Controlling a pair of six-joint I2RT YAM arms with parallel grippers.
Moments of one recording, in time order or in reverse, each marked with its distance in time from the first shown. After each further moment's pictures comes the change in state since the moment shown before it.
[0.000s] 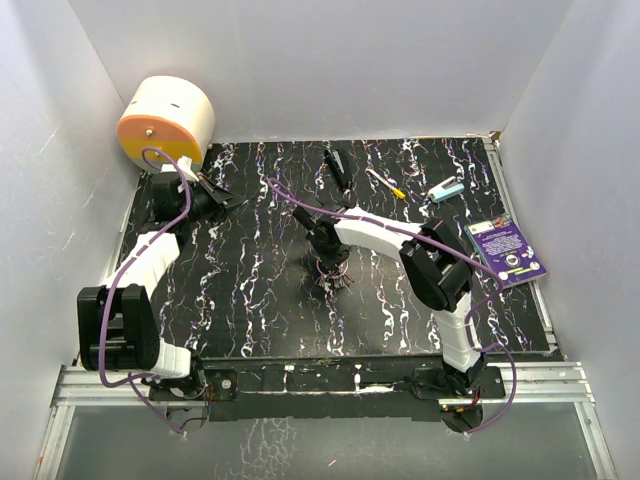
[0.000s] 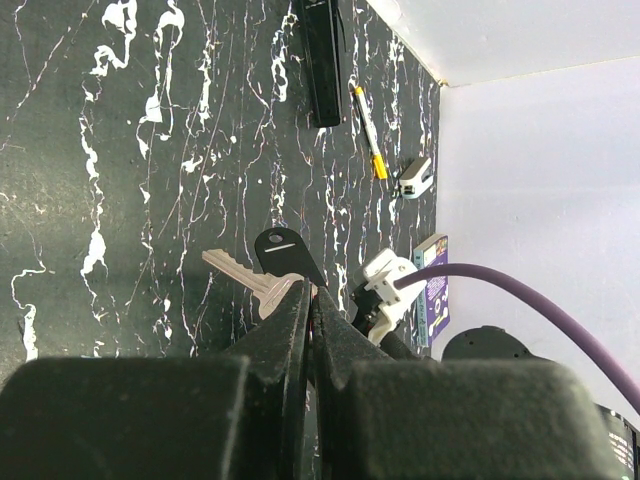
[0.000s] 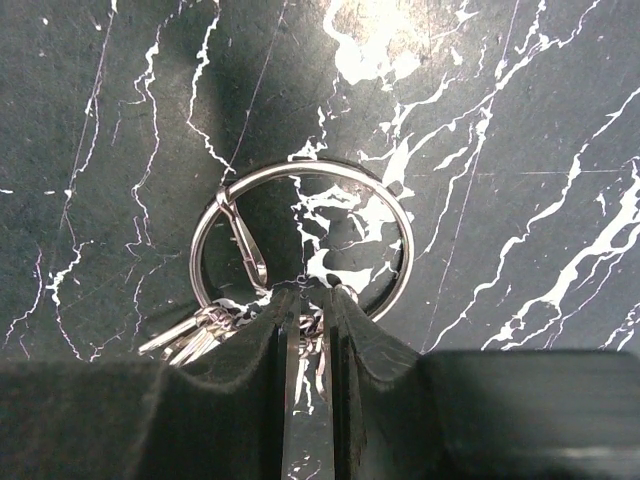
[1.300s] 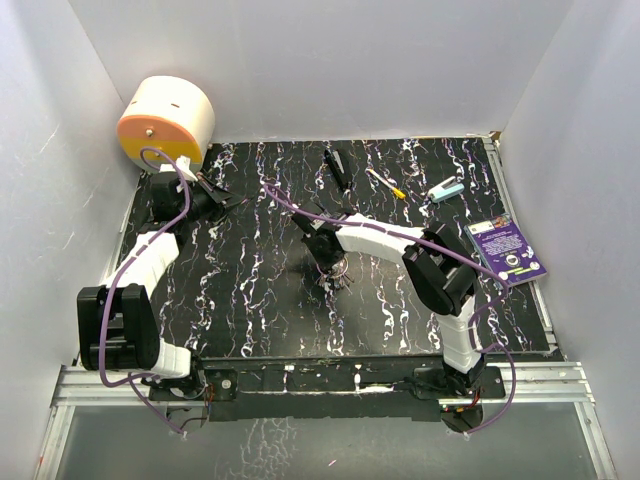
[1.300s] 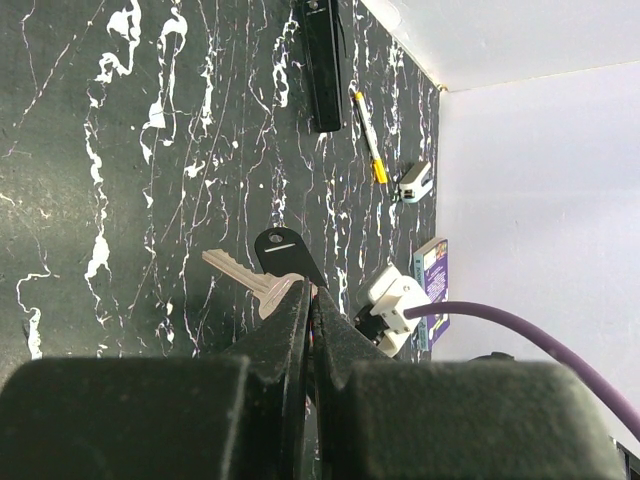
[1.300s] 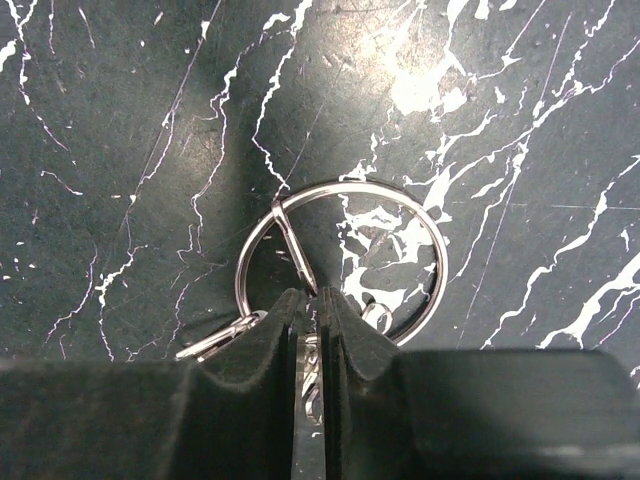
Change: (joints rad) left arm 0.008 0.002 0.000 0.004 0.000 -0.001; right arm 0.025 -0.043 -0.079 0.131 -0.013 -0.032
